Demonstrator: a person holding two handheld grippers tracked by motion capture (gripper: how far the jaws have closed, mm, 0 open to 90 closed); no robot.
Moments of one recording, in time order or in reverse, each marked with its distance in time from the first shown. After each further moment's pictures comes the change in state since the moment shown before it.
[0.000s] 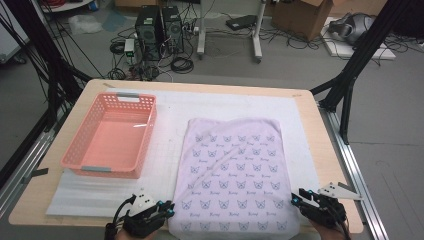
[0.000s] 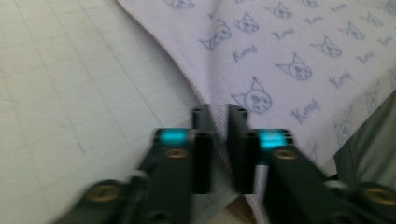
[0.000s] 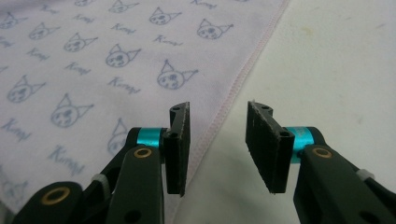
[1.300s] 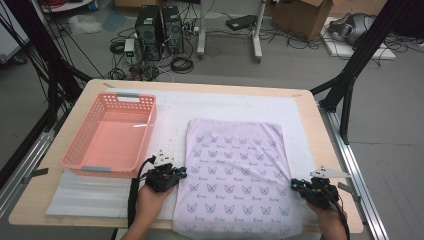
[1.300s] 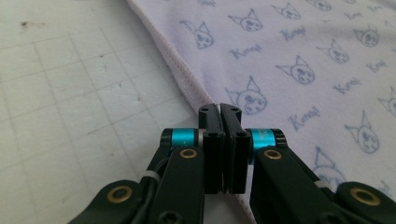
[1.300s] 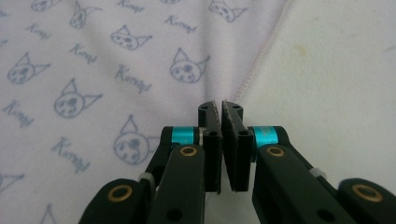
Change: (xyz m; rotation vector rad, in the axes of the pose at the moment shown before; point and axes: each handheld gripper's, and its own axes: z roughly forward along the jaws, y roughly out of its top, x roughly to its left) left arm 0.037 0.062 0.076 0.044 0.035 -0.037; right arm -0.023 0.027 0.028 0.092 0.013 -0.044
